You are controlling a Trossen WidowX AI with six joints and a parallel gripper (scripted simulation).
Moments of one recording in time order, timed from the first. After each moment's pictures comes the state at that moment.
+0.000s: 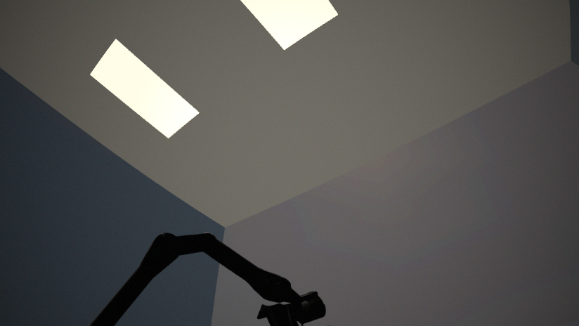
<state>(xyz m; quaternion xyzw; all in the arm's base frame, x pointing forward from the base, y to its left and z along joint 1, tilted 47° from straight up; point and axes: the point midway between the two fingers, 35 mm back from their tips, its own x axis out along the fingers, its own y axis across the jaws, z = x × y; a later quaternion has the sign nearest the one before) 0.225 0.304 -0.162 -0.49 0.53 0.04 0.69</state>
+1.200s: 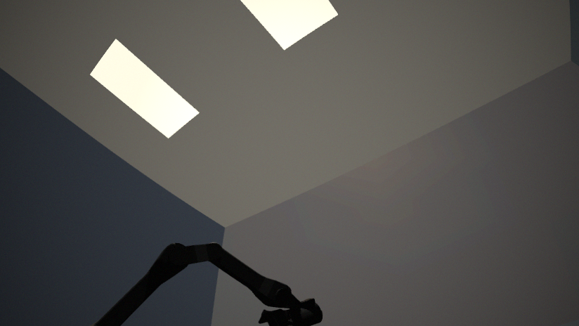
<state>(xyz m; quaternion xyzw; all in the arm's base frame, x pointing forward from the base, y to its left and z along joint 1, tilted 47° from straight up) 0.193 0.328 -0.186 -0.48 0.53 0.05 0.70</state>
